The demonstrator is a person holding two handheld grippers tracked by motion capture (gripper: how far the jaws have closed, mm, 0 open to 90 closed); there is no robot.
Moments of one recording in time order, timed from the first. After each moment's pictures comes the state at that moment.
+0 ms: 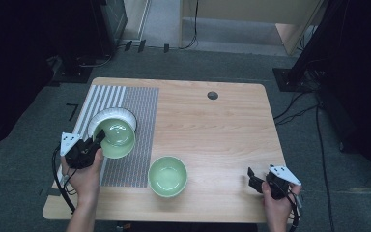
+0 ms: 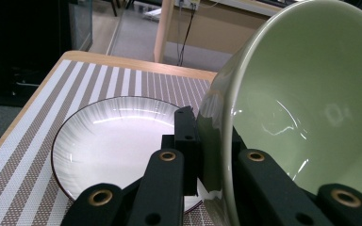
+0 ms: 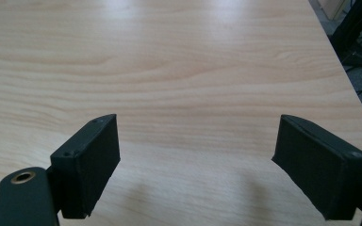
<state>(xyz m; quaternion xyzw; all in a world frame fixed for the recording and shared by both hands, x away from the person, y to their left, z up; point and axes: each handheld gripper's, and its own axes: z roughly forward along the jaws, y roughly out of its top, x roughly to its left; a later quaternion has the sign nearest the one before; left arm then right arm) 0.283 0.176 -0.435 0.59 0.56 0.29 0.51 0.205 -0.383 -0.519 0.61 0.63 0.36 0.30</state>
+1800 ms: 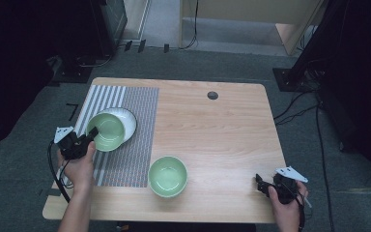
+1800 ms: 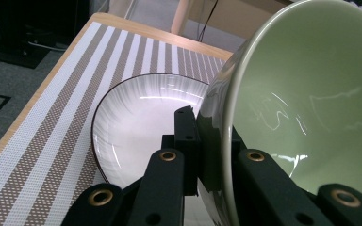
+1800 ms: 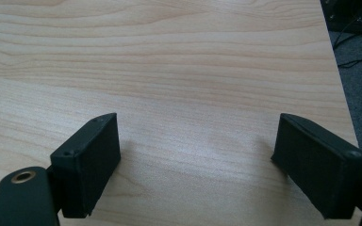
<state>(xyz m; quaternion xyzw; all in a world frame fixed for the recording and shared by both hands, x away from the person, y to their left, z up) 0.324 0.212 -0.462 0.57 0.62 0.25 0.48 0.202 -0.412 -0.525 0.63 0.67 0.30 0.26</state>
